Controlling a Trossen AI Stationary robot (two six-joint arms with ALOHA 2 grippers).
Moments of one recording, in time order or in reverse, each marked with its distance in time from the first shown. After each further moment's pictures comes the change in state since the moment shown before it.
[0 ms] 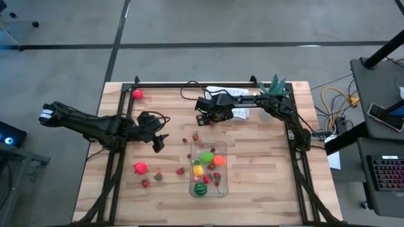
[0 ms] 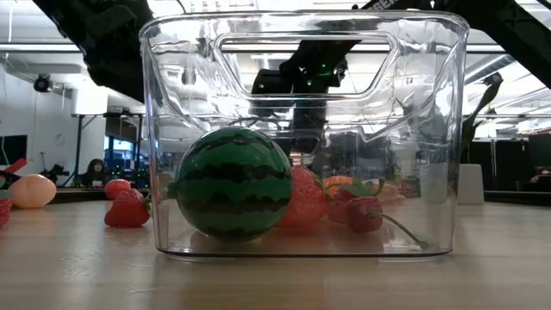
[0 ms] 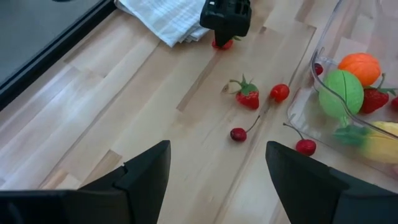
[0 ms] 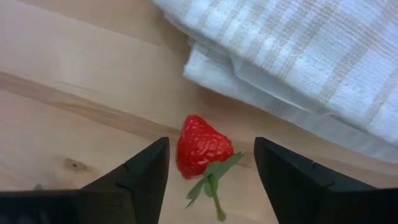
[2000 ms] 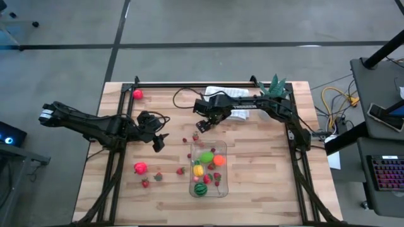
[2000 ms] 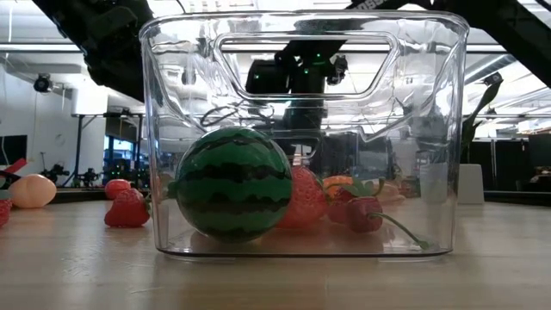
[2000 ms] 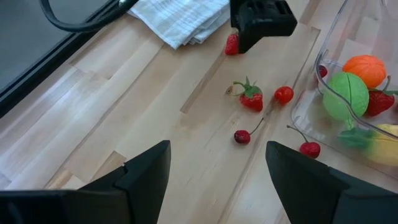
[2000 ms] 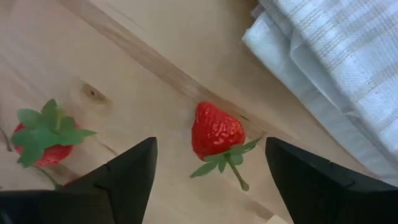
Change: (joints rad) left arm 0.000 0.000 -0.001 0.001 -0.018 0.000; right arm 0.034 0.006 0.069 -0.095 -0.036 -0.297
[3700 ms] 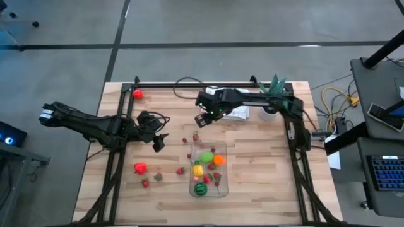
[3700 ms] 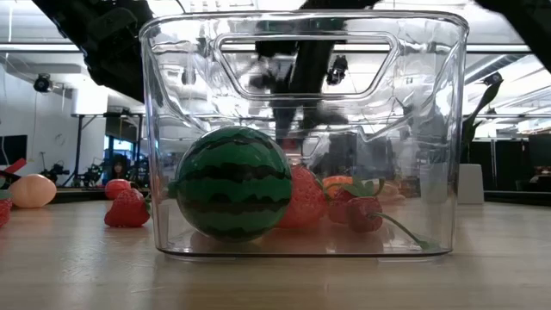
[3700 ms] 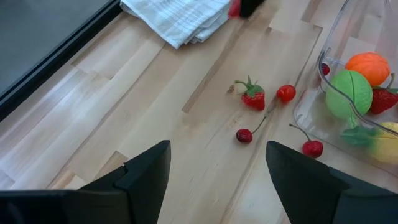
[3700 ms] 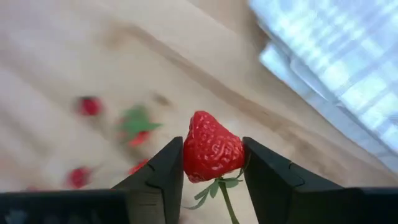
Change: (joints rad) left arm 0.000 0.003 0.000 -0.003 -0.004 0.007; right arm 0.012 -0.140 0.000 0.026 -0.050 0.074
